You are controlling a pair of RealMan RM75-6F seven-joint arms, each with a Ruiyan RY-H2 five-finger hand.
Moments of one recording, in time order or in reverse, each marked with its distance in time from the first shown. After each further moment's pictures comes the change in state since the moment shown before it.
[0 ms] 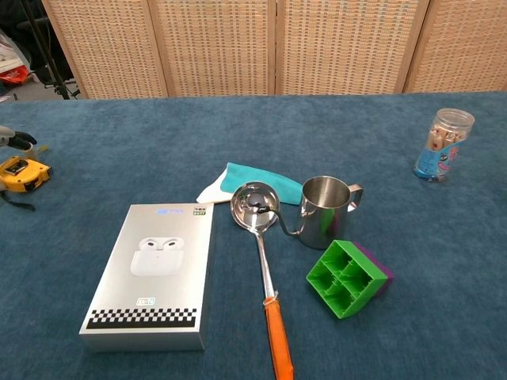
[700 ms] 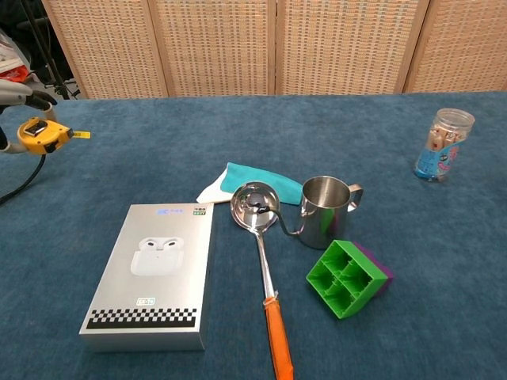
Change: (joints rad) left arm -0.063 0.113 -0.052 -0.203 -0.054 0.073 0.101; right arm 0.003 0.003 0.001 0.003 0.002 -0.010 0.016
